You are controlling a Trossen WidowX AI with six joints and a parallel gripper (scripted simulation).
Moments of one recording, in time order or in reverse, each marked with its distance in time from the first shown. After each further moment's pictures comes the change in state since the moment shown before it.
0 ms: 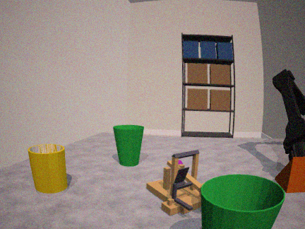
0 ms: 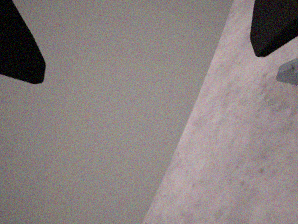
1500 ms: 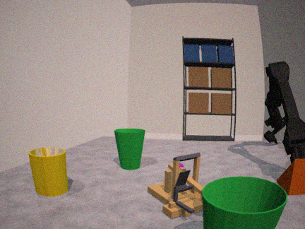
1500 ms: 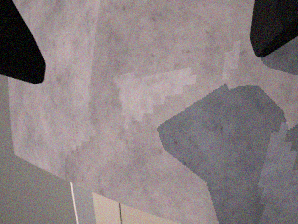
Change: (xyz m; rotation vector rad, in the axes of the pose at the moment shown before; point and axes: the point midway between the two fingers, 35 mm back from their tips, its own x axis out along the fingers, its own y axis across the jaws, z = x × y) arm -0.227 0.051 0.176 0.459 -0.720 0.215
